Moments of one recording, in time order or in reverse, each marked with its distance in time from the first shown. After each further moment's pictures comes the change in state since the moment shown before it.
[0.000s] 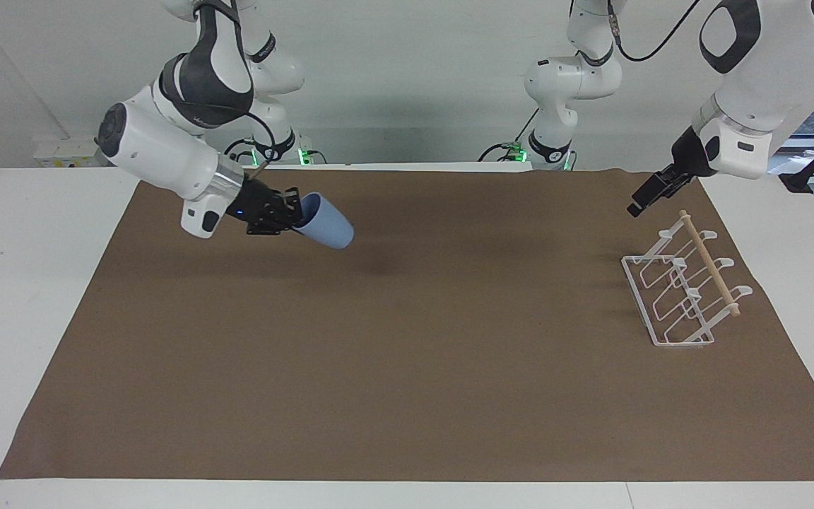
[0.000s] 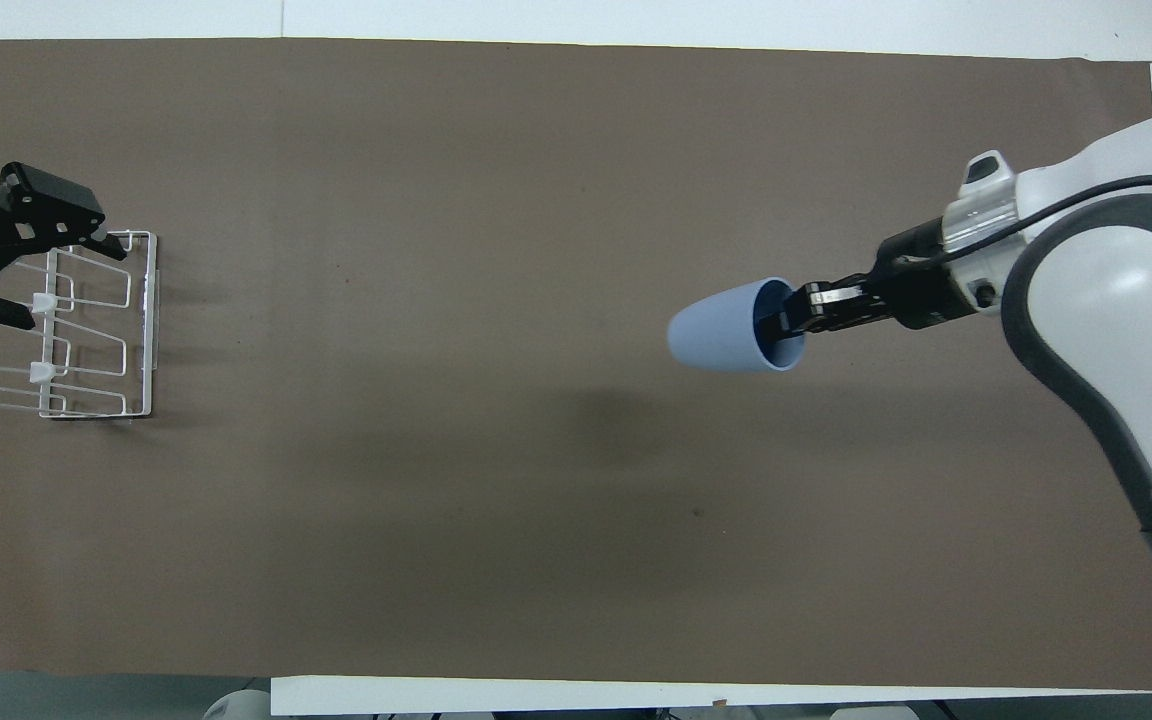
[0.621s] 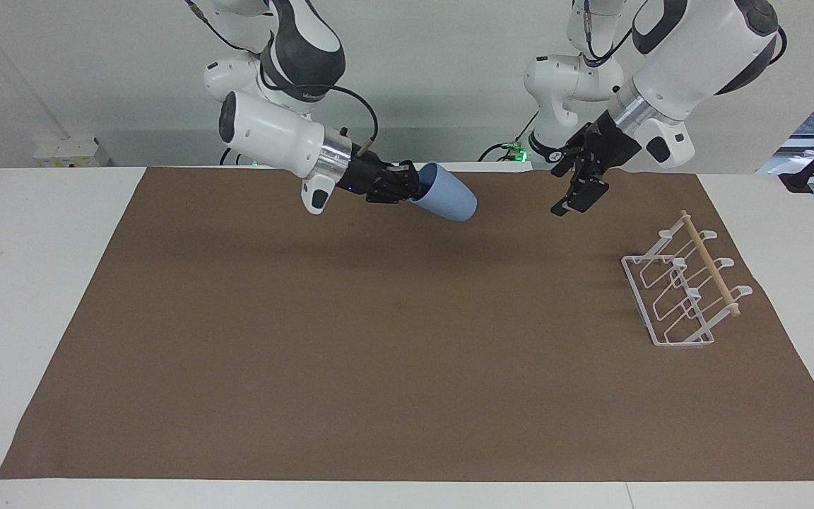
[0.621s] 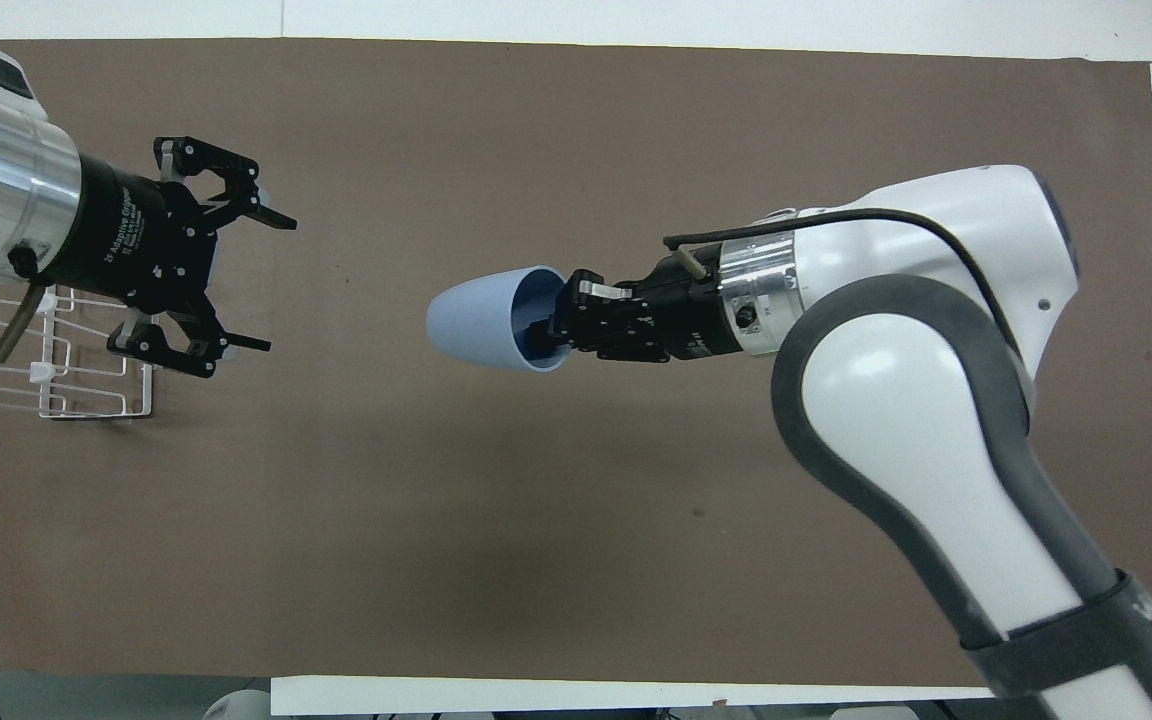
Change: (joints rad) left arm -0.201 0.000 -0.006 0.000 -0.203 0.102 -0.904; right arm 0.292 0.006 0.001 -0.003 0.314 0.279 0.359
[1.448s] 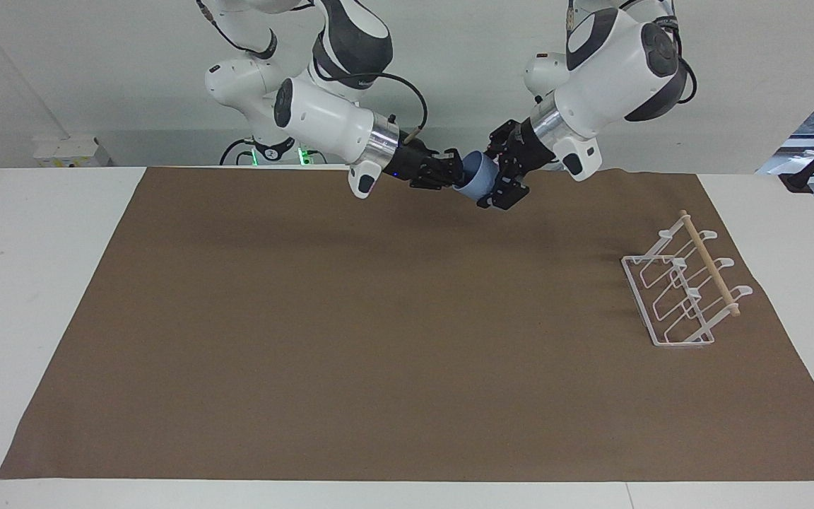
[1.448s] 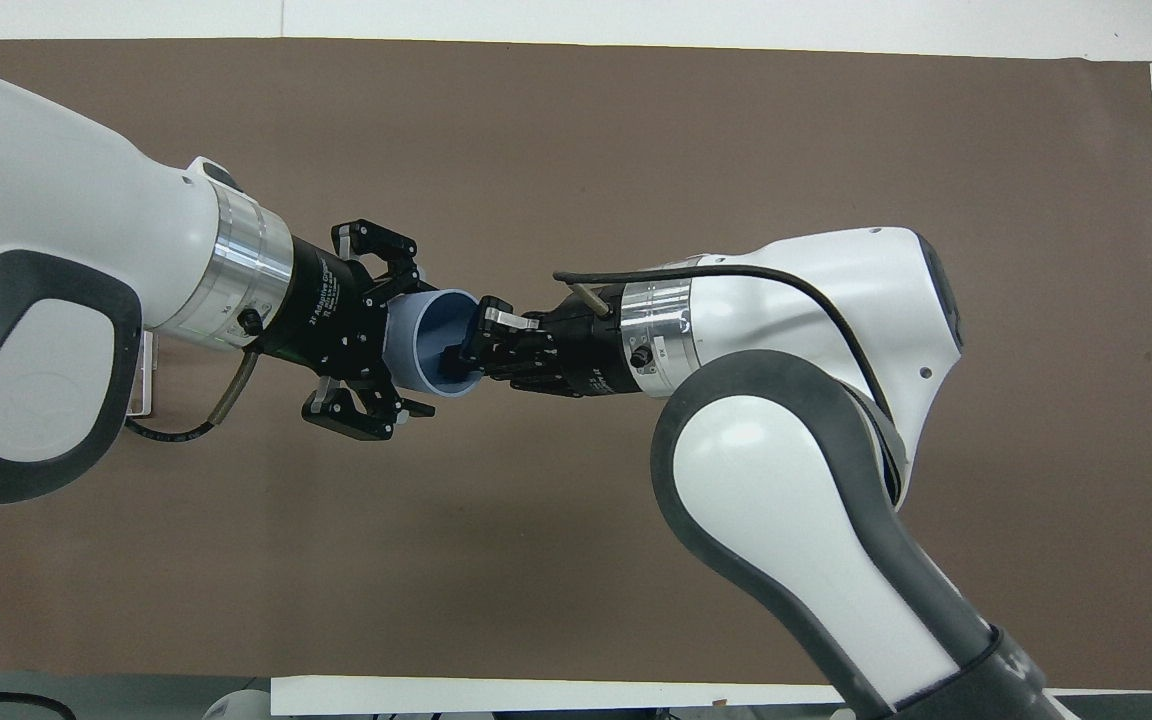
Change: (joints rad) left arm -0.157 -0.005 -0.001 -0.143 -0.138 0.119 -0.202; right arm 0.125 0.010 -0.004 -0.011 0.072 0.143 0.094
